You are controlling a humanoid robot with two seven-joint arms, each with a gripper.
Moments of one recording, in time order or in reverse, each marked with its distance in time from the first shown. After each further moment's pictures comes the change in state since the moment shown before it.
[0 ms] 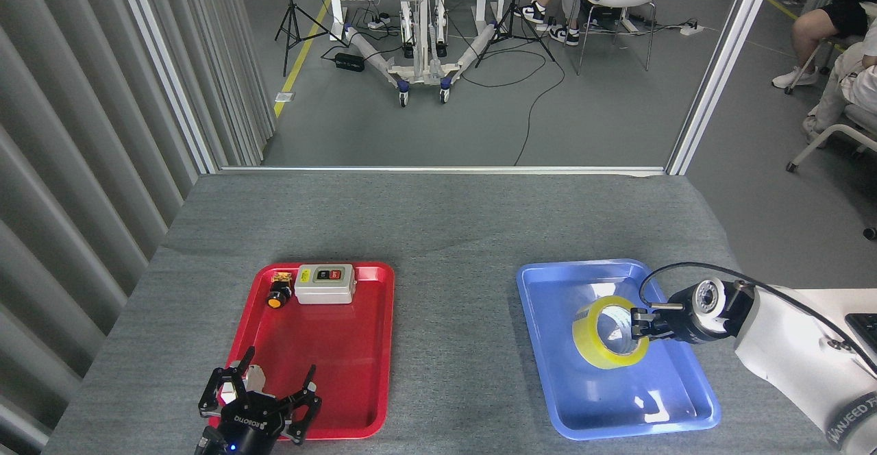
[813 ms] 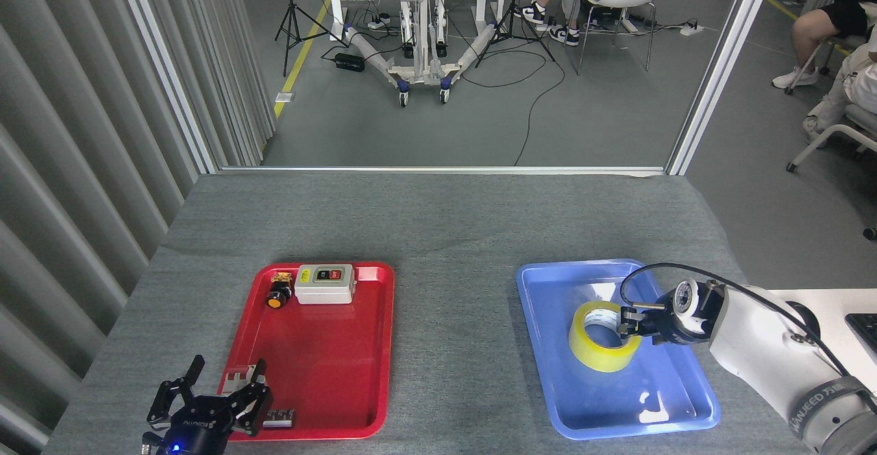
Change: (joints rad) left arm 0.003 0.084 0.089 0.058 0.338 -0.051 -0.014; right arm -0.025 0.090 0.022 0.137 0.040 0.060 -0.035
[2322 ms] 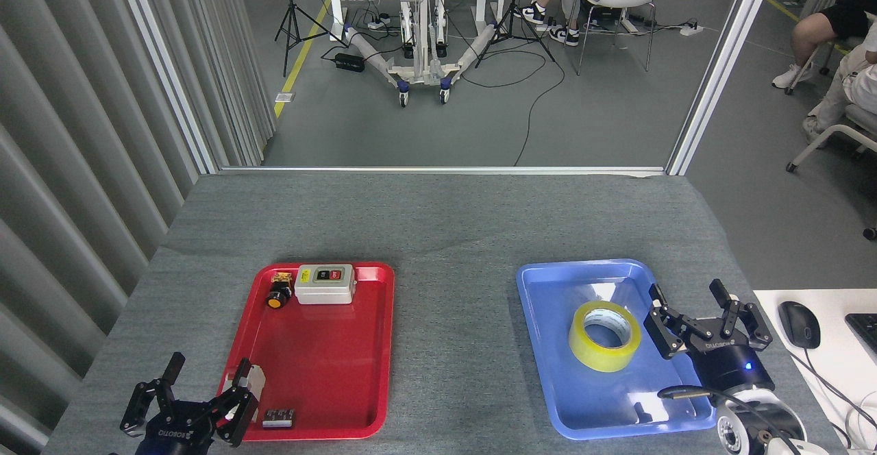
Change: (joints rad) left arm 0.109 -0.053 0.110 -0.222 -0.047 -0.103 0.012; right arm 0.712 0.246 -1.114 -0.600 1.014 -0.479 -0.960
